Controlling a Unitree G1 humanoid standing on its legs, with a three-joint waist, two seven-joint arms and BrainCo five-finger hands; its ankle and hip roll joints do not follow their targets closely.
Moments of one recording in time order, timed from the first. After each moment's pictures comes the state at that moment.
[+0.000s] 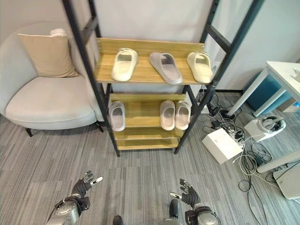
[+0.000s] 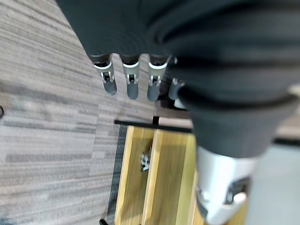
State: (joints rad) left arm 0.03 0.31 -0.20 0.71 -0.49 -0.12 0.08; right arm 0.18 -0.32 0.25 0.52 0.30 -0.08 0.02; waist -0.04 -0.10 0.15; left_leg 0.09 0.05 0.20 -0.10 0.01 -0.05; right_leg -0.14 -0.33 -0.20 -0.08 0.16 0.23
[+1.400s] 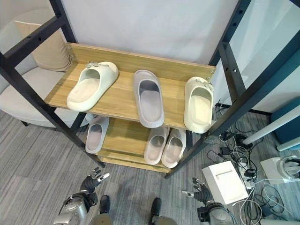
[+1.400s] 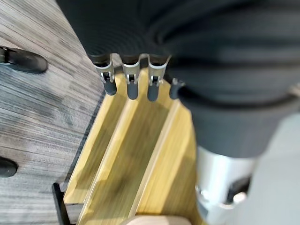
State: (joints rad) left arm -0.01 0.24 -0.24 0.71 -0.53 -0.12 0.05; right arm 0.14 -0.42 0.18 0.60 0.28 -0.06 0.03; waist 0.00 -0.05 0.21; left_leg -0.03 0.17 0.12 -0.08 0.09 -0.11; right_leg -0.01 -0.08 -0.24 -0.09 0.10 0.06
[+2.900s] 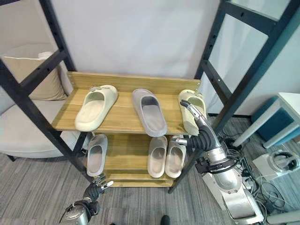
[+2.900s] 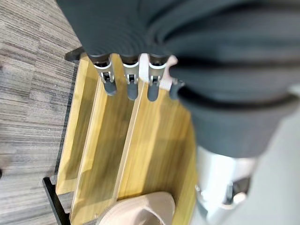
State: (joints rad) left arm 0.07 0.25 -0.25 0.67 -0.49 -0.12 0.02; right arm -0.02 -0.56 0.08 -0.29 -0.21 -0.19 -0.11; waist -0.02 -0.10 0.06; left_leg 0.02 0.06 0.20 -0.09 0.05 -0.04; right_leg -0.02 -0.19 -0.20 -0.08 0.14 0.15
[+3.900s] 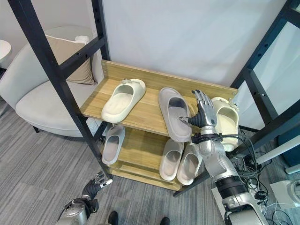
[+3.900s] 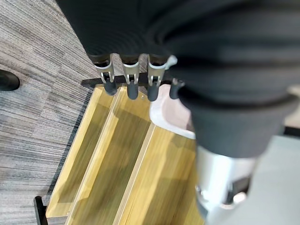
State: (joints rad) left arm 0.05 0.28 -0.27 0.68 -0.49 -0.12 0.06; right arm -0.46 -0.49 0.23 0.35 -0.45 -0.01 -0.43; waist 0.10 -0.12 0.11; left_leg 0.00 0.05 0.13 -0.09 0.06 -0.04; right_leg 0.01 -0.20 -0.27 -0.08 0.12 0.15
